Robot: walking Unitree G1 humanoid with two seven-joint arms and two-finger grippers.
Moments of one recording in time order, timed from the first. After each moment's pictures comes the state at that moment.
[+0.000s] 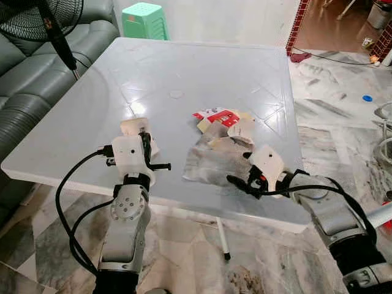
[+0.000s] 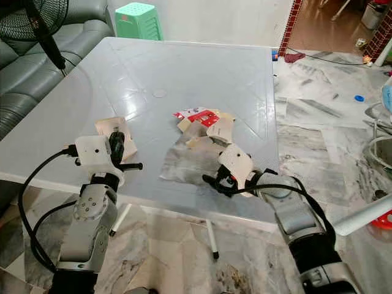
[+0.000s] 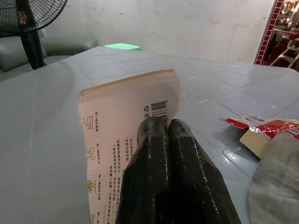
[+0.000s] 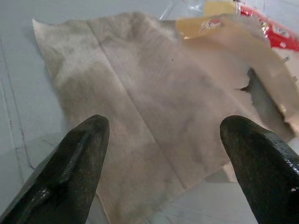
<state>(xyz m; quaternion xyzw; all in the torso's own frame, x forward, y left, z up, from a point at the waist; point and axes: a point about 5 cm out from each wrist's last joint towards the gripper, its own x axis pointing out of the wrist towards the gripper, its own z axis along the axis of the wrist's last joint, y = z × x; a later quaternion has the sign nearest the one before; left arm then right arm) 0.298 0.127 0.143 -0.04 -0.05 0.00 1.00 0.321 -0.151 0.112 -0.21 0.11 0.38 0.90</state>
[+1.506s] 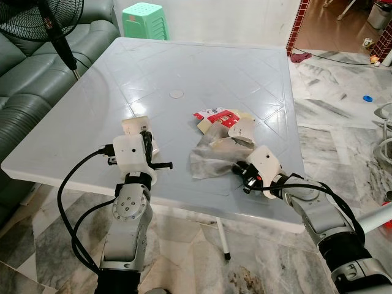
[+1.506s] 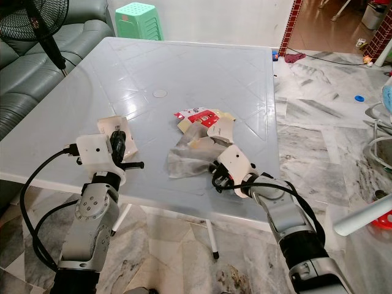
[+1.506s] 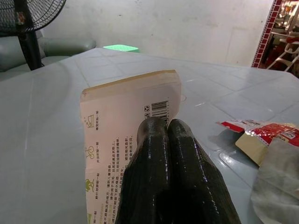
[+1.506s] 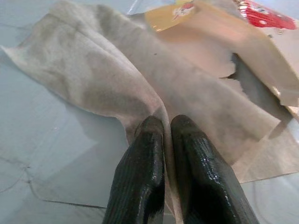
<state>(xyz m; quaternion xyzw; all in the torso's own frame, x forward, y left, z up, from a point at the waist) 0.299 0.124 0.146 -0.05 -0.06 0.00 1.00 0.330 -0.151 0.101 -0.18 0.11 0.33 0.92</state>
